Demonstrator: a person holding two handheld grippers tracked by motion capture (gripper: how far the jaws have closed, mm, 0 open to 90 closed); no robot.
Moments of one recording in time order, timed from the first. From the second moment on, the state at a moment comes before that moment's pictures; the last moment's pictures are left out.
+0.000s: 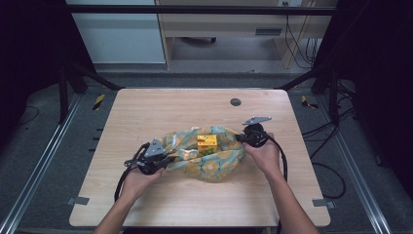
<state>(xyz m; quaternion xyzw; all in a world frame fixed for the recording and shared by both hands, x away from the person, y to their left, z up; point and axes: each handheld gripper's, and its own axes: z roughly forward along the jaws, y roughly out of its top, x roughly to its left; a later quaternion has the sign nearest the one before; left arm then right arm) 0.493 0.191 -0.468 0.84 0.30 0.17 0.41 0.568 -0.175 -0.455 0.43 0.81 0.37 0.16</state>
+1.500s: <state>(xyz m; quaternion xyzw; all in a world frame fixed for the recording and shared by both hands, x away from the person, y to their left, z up) 0.455 0.203 -0.490 0.85 0.32 0.17 0.38 0.582 -0.170 -0.478 0.43 0.81 0.34 0.19</state>
